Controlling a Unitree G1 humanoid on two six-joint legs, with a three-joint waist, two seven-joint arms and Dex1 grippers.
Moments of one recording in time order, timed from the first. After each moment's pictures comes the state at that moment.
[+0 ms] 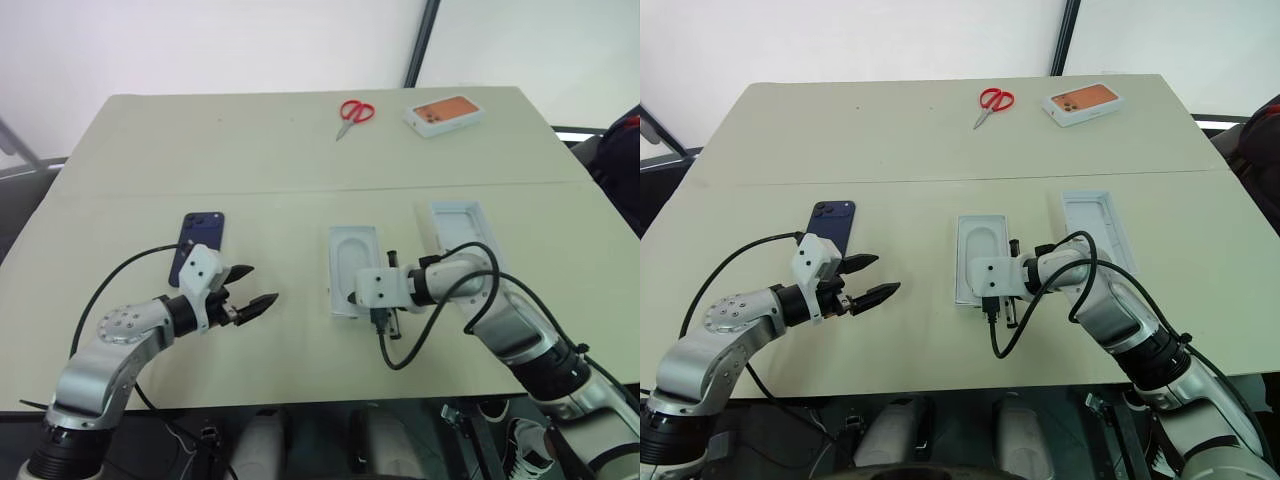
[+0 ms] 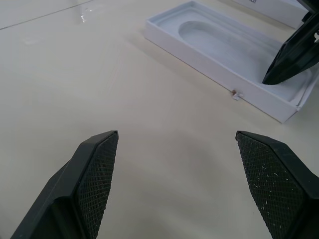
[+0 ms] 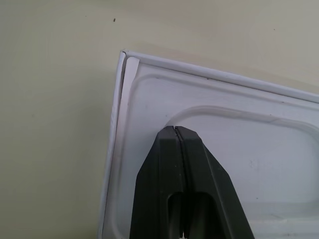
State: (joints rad) left arm -0.05 0.63 0.06 -0.41 -0.47 0.59 -0.72; right arm -0.49 -0.67 0.43 -0.25 -0.19 0.35 1.13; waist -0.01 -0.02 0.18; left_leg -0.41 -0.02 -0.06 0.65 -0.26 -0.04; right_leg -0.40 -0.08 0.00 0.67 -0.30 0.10
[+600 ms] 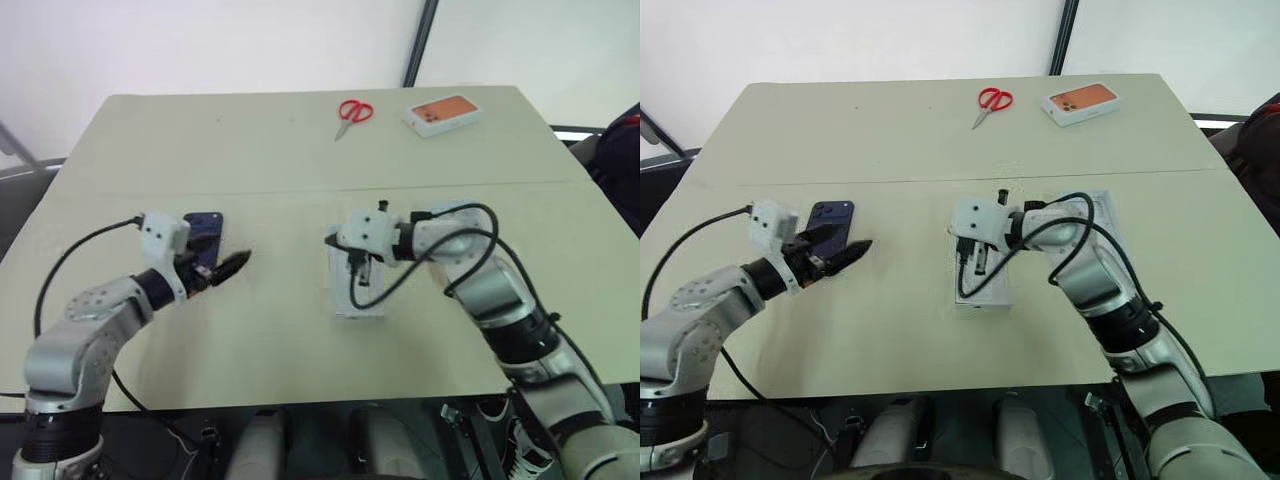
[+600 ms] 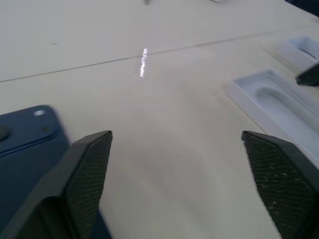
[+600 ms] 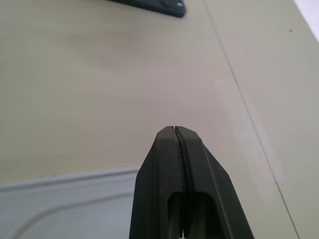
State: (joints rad) left arm -0.20 0.56 0.35 -0.36 -0.65 0.88 -0.45; right arm -0.69 -0.44 0.37 -0.12 -0.17 0.46 0.91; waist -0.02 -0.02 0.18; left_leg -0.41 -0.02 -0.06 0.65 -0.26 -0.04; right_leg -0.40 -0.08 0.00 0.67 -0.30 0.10
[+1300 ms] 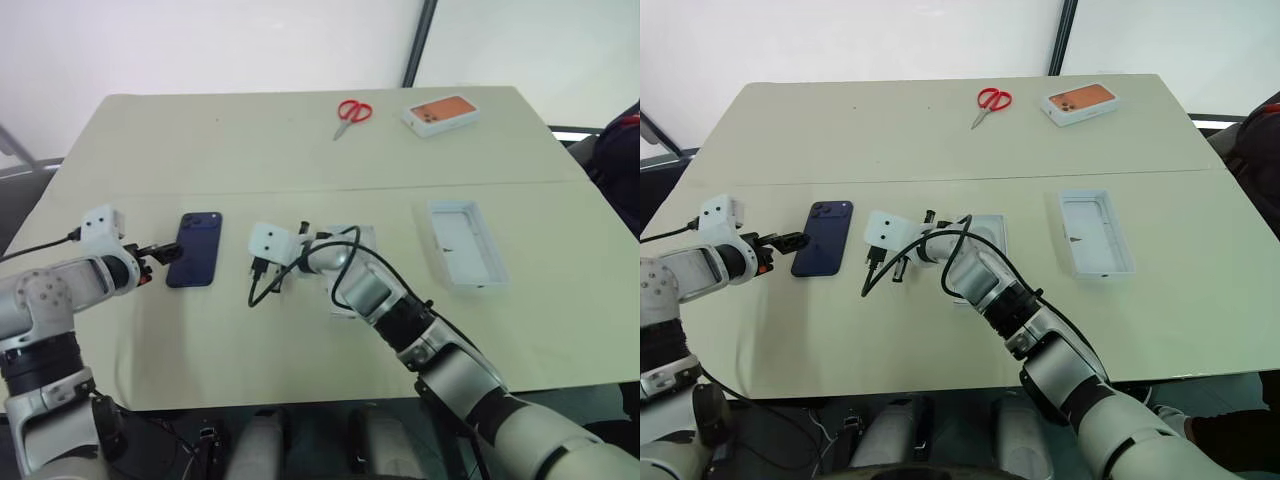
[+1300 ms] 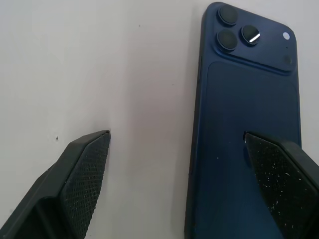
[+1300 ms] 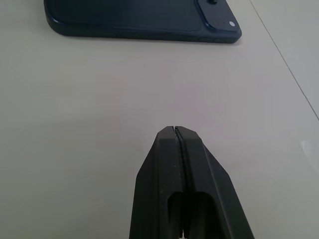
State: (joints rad) left arm -0.51 0.62 0.52 0.04 -0.63 1.40 -0.13; right arm -0.85 -0.01 0.55 0.41 -0.28 0.38 0.63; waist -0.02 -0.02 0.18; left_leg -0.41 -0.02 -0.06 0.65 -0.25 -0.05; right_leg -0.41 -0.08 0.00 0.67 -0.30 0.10
